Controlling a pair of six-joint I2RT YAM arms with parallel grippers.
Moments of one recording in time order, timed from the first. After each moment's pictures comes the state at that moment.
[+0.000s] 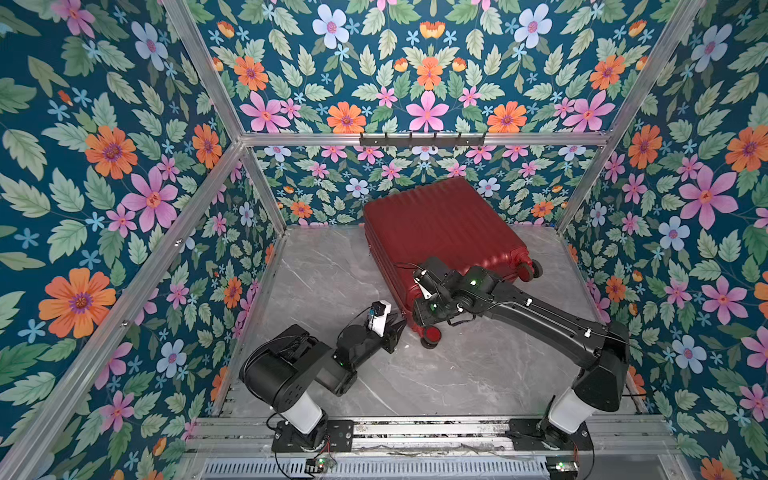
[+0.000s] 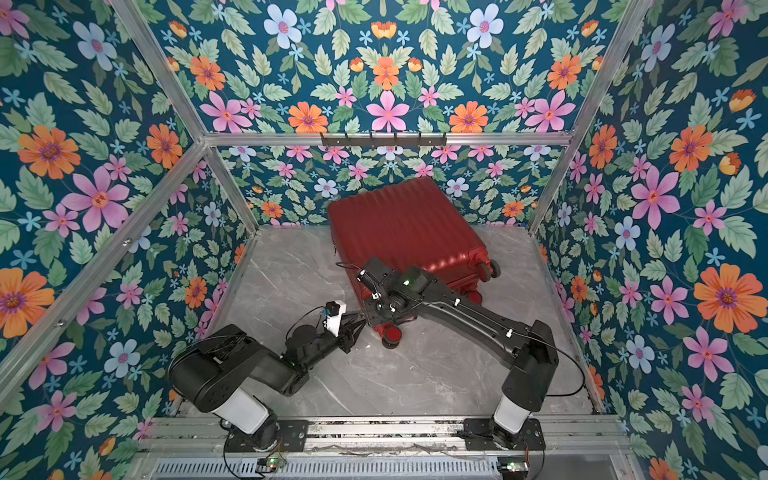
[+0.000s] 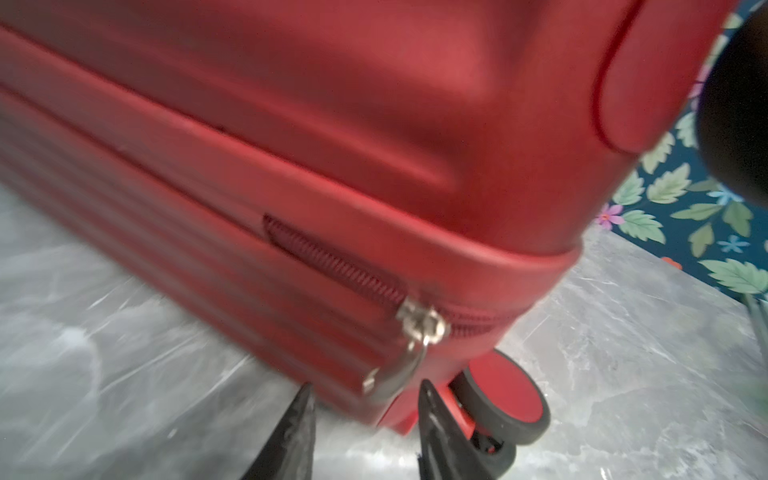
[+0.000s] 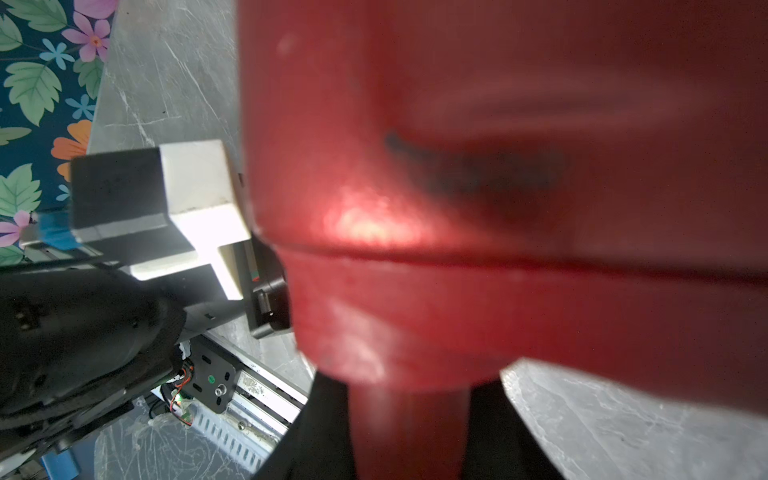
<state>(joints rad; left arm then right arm) -0.64 1.63 0.19 1.29 0.19 -0.20 0.92 1.65 1.61 -1.03 0.00 0.56</state>
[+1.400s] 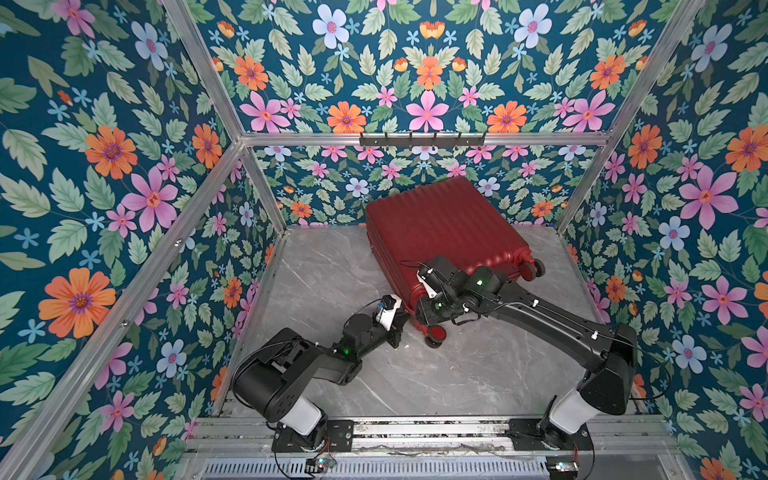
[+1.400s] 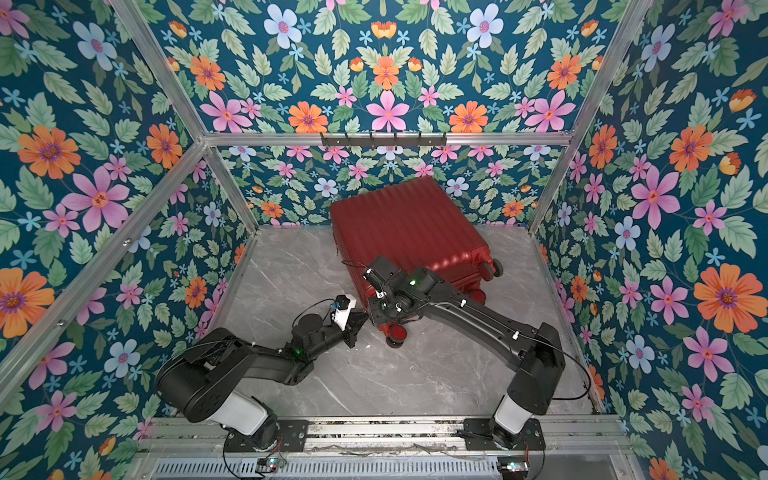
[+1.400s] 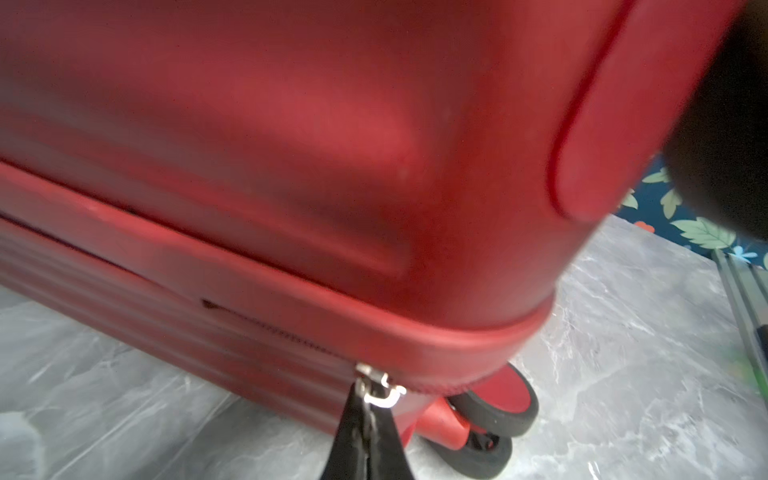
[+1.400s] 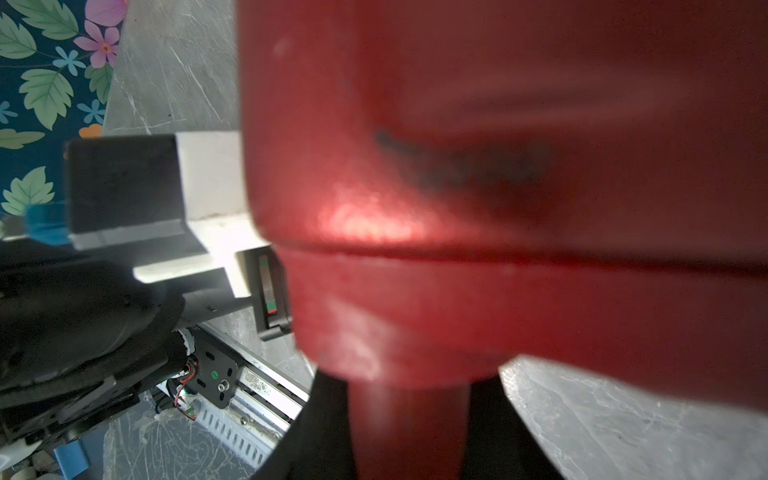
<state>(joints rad) -0.64 1.53 0.28 1.07 0.23 -0.12 0.91 1.64 1.59 -1.01 -0.03 0.56</state>
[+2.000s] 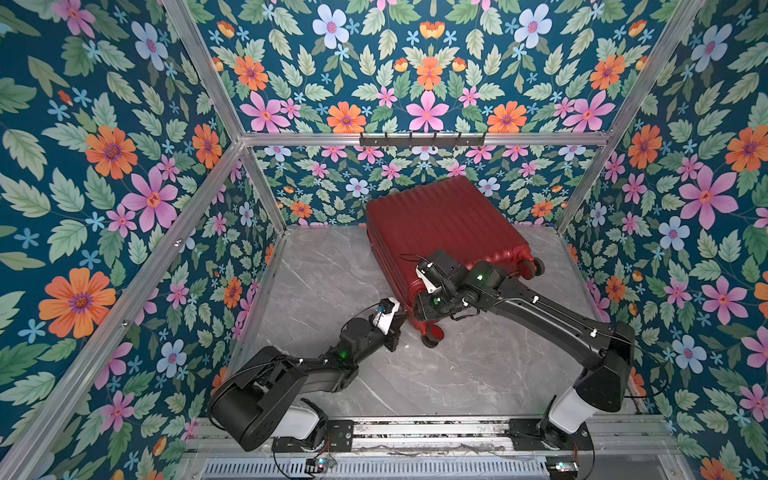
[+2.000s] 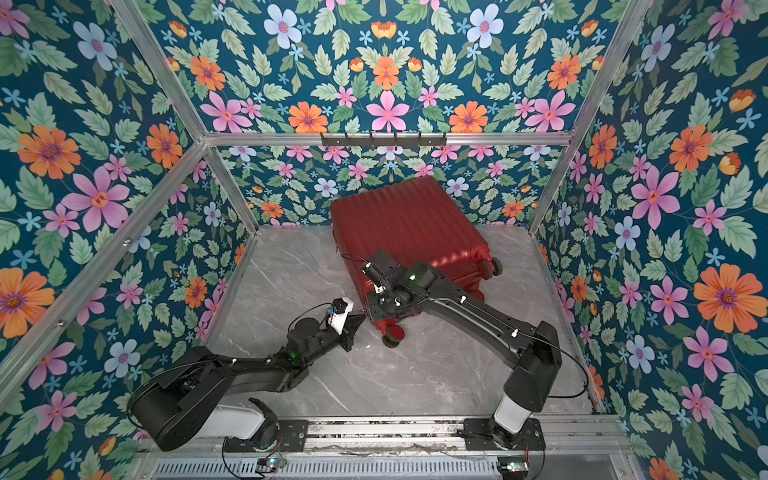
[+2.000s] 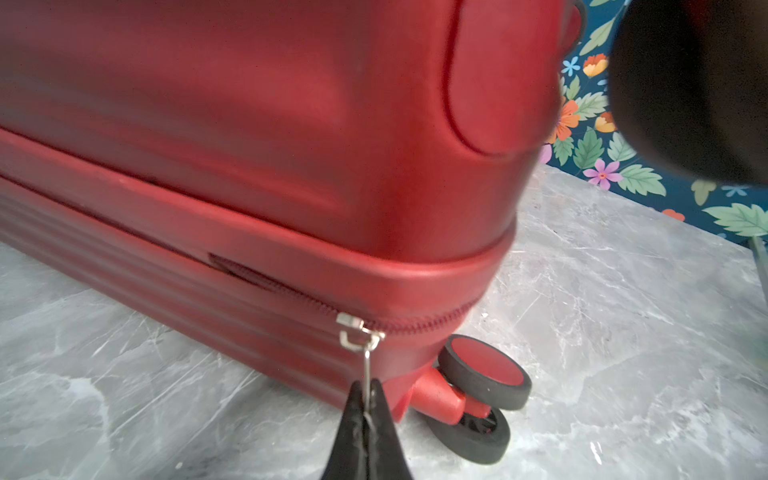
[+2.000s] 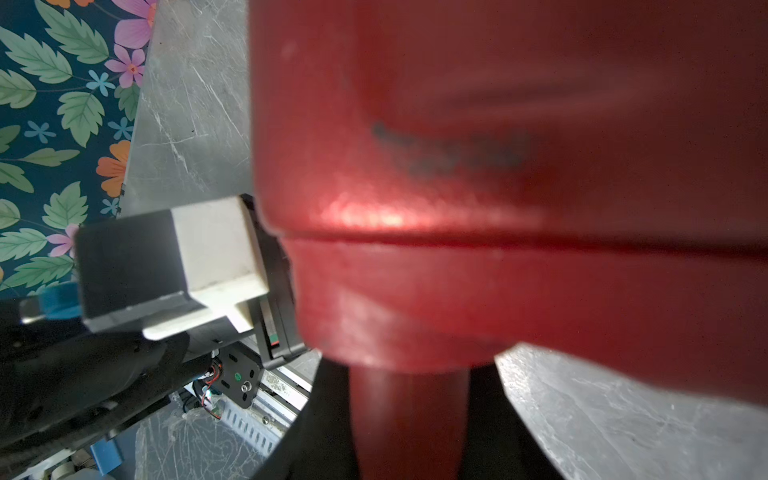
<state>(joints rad) -0.69 1.39 0.25 0.93 0.17 -0.08 0.89 1.67 1.67 -1.05 -0.05 0.58</state>
